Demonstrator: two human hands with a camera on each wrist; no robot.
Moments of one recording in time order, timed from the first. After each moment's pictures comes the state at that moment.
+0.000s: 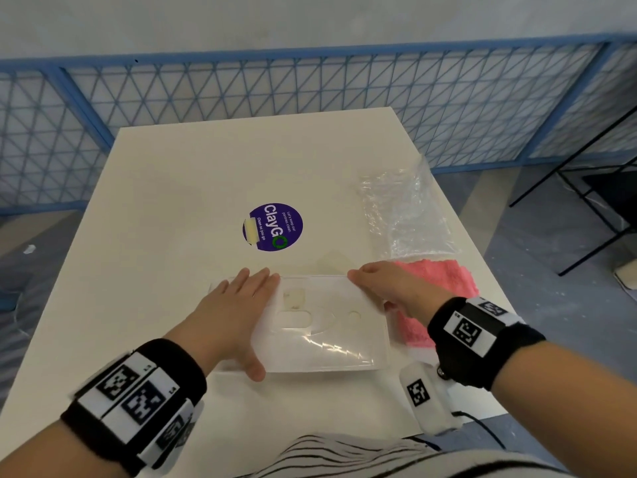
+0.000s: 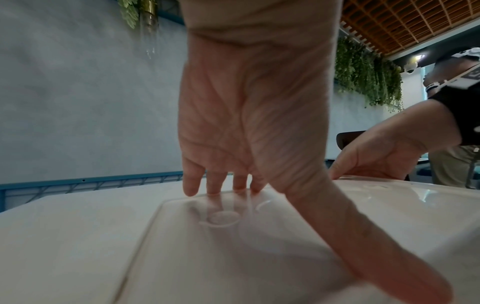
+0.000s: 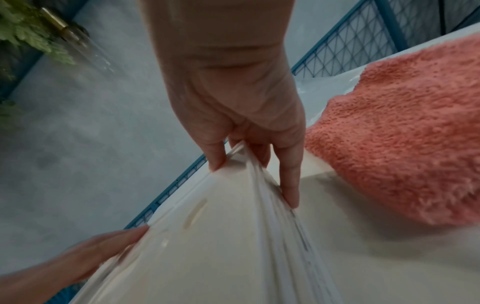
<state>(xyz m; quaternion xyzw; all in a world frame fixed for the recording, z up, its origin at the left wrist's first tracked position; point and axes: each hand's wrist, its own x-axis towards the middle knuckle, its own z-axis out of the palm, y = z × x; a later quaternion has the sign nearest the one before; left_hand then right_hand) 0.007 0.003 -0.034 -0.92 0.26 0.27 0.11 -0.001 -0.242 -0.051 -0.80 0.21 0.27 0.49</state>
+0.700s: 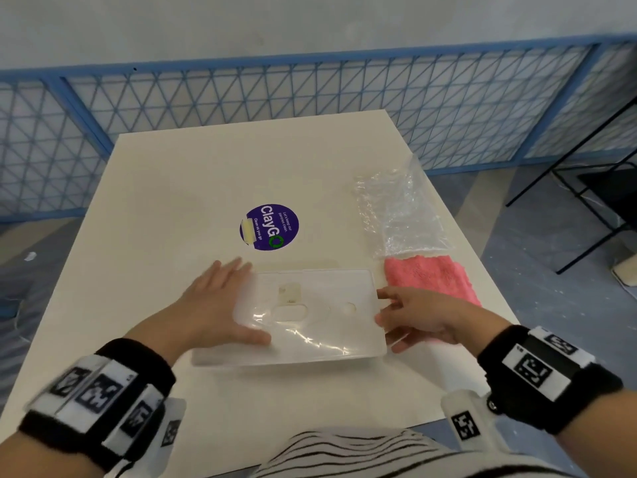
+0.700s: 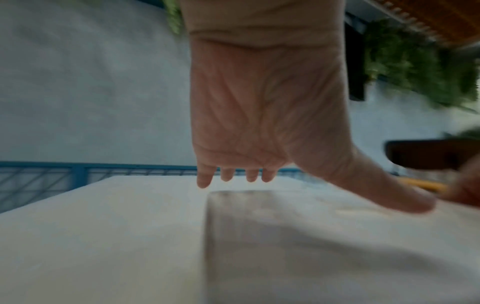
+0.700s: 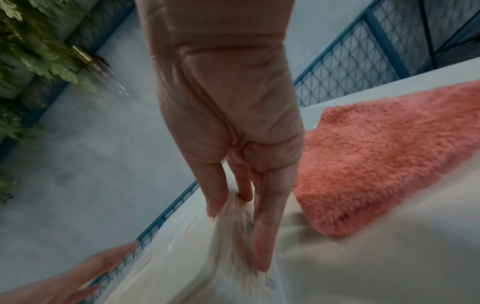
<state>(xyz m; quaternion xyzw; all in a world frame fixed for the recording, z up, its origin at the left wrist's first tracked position) 0.012 0.024 -0.029 -0.94 0.16 0.29 -0.03 -0.052 -0.283 -0.054 -0.71 0.20 0.36 0.57</state>
